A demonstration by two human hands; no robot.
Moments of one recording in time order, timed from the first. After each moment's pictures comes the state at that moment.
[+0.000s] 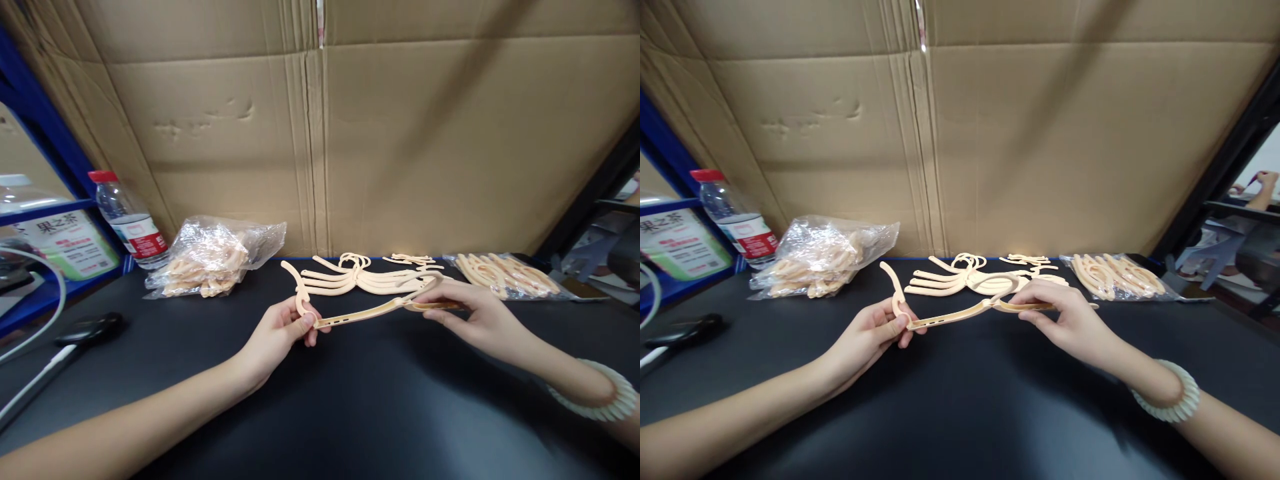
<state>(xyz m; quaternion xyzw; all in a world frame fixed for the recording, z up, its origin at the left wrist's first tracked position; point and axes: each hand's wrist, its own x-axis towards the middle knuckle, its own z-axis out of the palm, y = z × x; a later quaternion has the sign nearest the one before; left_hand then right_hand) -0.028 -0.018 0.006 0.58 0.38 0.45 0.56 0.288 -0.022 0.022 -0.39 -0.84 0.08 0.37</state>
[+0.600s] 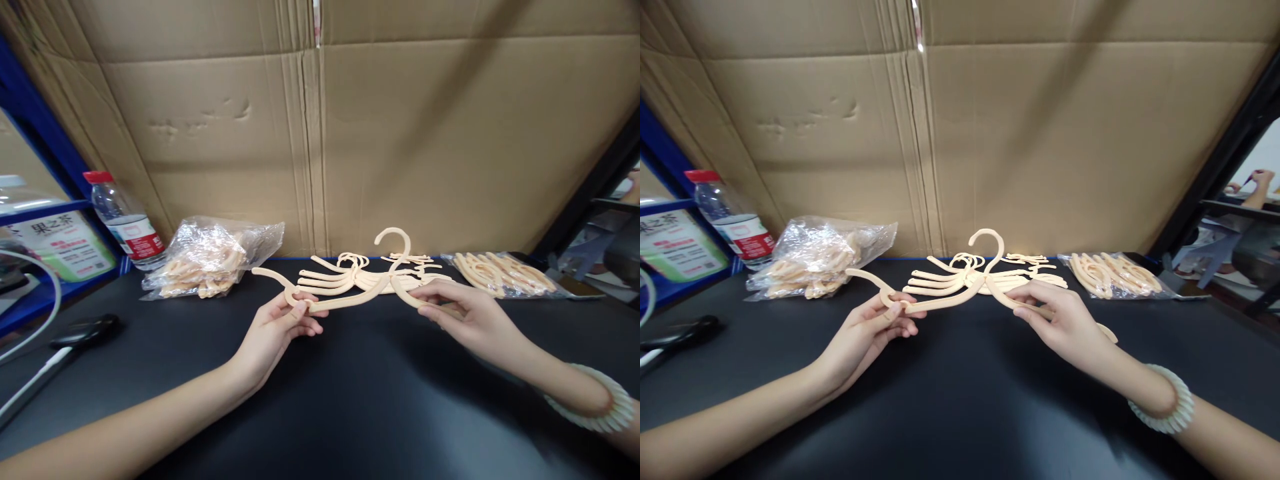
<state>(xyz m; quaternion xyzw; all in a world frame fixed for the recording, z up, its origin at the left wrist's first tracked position) -0.026 -0.020 0.008 0.48 0.37 0.51 0.60 0.279 -0.029 0.014 -0.44 -0.78 0.14 0.42</state>
